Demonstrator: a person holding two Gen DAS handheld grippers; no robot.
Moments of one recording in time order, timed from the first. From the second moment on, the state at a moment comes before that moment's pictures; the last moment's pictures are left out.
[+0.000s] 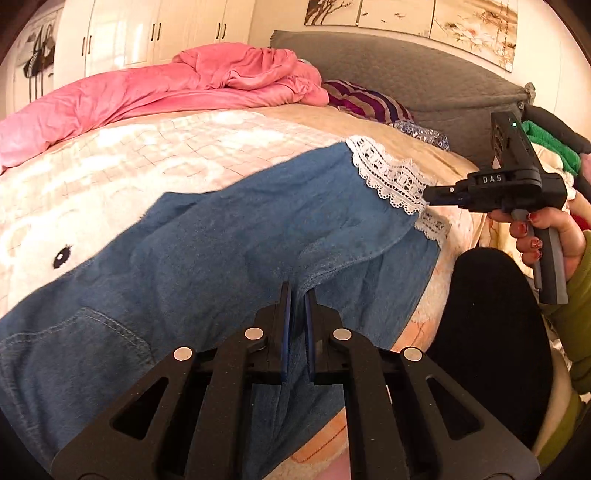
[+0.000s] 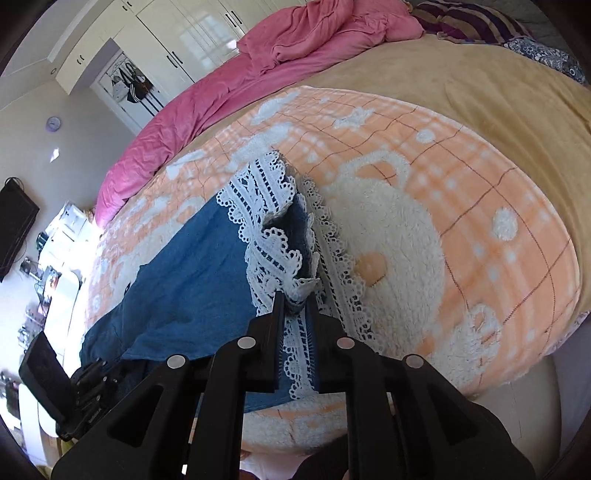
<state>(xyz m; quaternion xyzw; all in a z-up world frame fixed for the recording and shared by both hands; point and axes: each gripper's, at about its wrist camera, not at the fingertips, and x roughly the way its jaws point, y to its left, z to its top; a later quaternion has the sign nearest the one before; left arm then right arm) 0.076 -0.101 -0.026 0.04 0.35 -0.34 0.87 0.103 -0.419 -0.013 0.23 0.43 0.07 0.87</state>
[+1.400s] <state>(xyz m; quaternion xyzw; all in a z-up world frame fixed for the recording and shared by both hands) 0.038 -0.115 -0.033 0.09 0.38 -0.37 0.84 0.106 -0.384 -0.035 0.07 0.49 0.08 0.86</state>
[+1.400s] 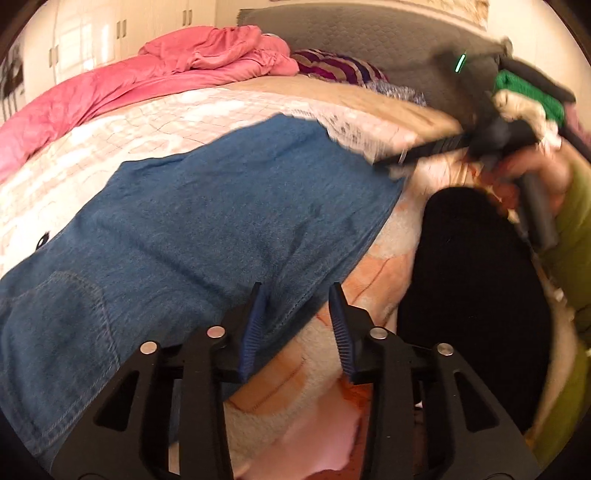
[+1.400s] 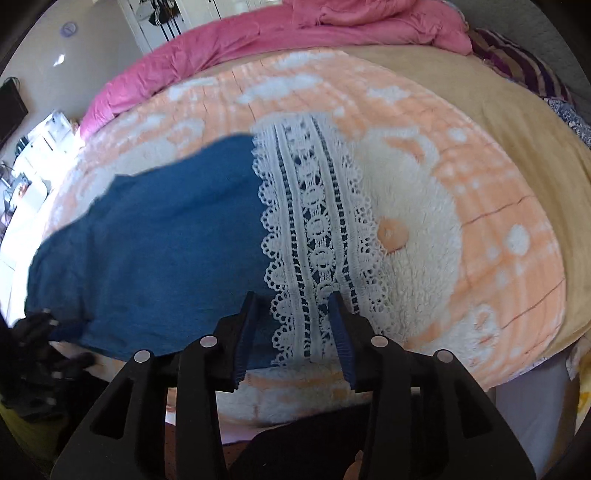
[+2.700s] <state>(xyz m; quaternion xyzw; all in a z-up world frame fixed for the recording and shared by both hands) 0.248 -0.074 -0.039 -0.06 0.47 -0.24 0.85 0.254 -0.436 -0.025 0.18 0.47 0.16 0.85</state>
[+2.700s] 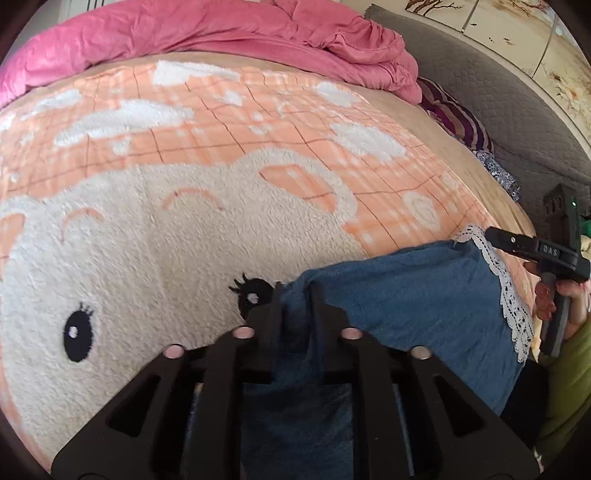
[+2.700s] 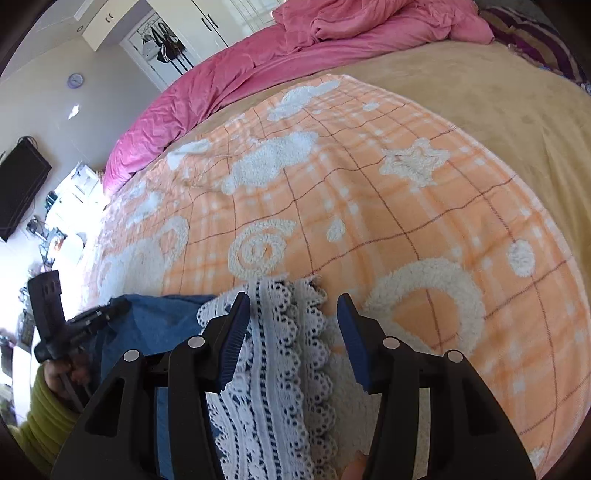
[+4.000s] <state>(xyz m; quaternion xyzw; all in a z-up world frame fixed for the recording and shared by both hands) 0.192 -0.044 -0.001 -0.12 0.39 -0.17 0.90 0.174 -0.462 0.014 0.15 0.36 0.10 0.91</state>
